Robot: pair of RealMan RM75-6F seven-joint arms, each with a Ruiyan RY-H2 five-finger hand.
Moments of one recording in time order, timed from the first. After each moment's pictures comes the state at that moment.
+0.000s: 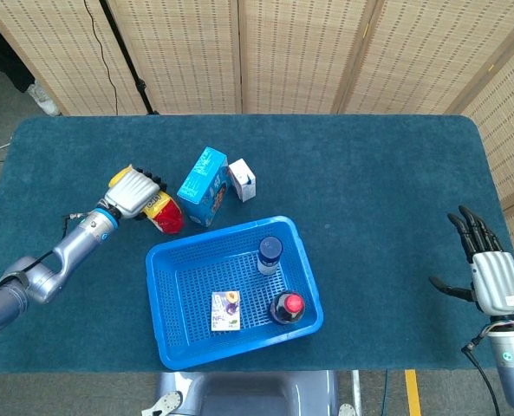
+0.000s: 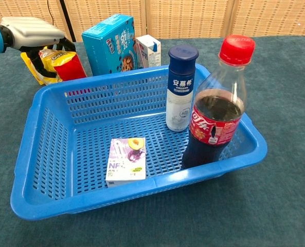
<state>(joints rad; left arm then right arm) -0.93 -1.45 -0.04 -0.92 1.51 0.73 -0.09 0.21 -1.16 0.13 -1.49 -1.52 1.48 0.24</state>
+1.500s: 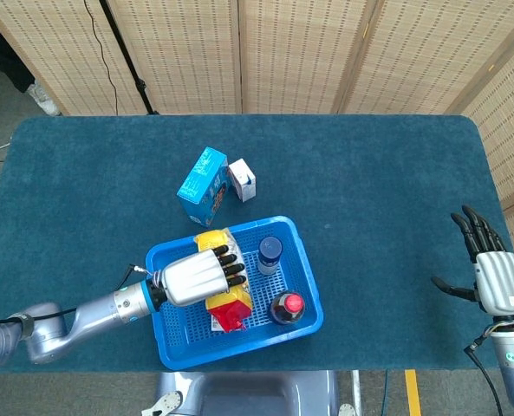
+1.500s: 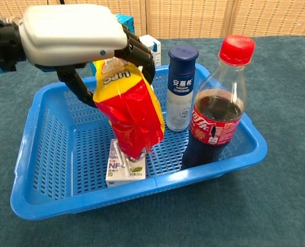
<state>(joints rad) -0.93 -1.28 -0.02 -1.64 1.86 0.98 0.17 0.20 -1.14 0.14 -1.49 -1.52 1.48 0.26</state>
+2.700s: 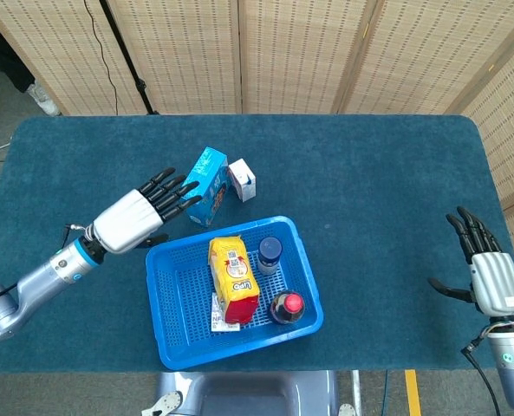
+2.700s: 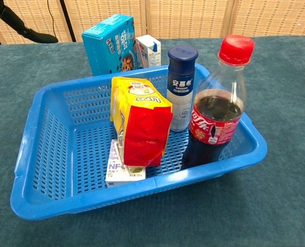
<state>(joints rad) -0.82 -1.20 -0.04 -1.33 1.79 1.25 -0.08 0.21 -1.15 0.13 -1.51 -1.53 1.48 0.25</state>
